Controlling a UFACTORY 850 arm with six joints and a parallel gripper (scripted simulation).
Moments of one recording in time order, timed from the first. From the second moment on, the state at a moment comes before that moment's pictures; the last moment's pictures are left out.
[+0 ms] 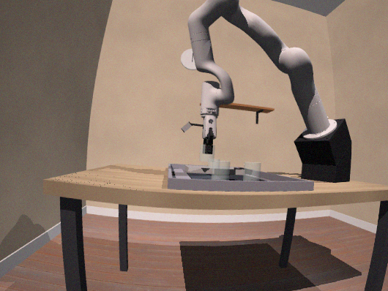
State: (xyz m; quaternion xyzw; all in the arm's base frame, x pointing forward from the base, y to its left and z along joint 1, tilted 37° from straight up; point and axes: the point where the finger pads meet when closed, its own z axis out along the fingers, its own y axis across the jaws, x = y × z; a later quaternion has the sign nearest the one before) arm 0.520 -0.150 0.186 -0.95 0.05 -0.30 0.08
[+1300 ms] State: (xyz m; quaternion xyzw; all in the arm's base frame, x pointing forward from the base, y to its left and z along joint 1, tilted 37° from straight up) arm 0.480 -0.187 0.238 -0.95 0.05 -0.30 0.08
